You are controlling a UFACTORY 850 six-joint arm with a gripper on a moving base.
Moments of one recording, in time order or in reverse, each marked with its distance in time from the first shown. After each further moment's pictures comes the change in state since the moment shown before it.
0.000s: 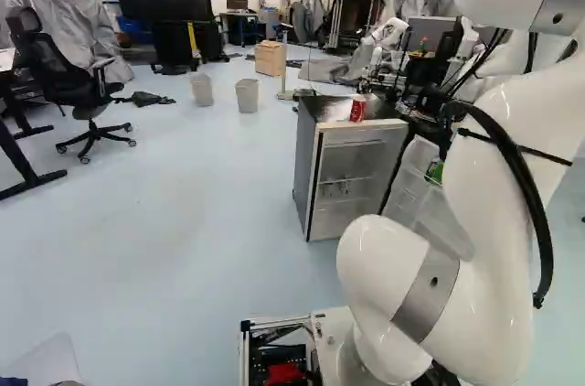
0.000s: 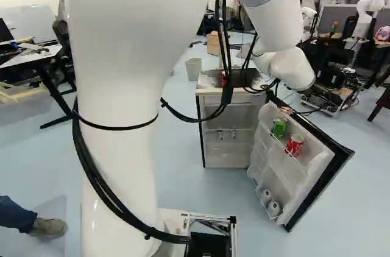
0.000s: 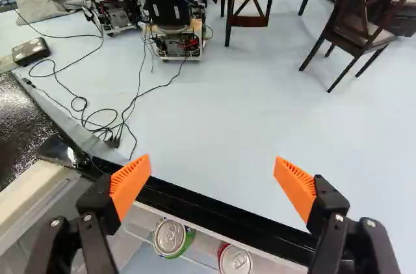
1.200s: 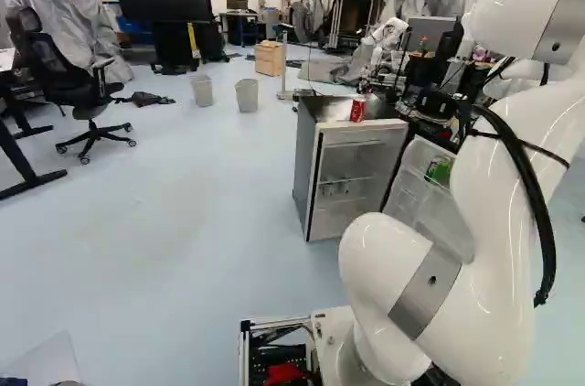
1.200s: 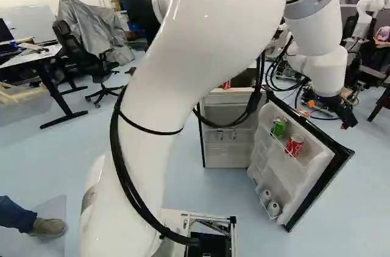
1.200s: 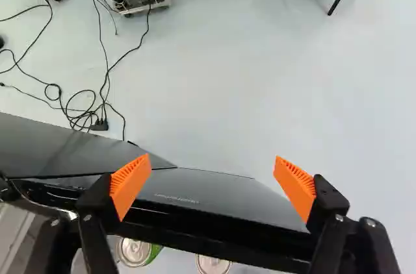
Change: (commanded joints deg) arm -5.4 -12.8 -16.3 6.6 -19.6 0.0
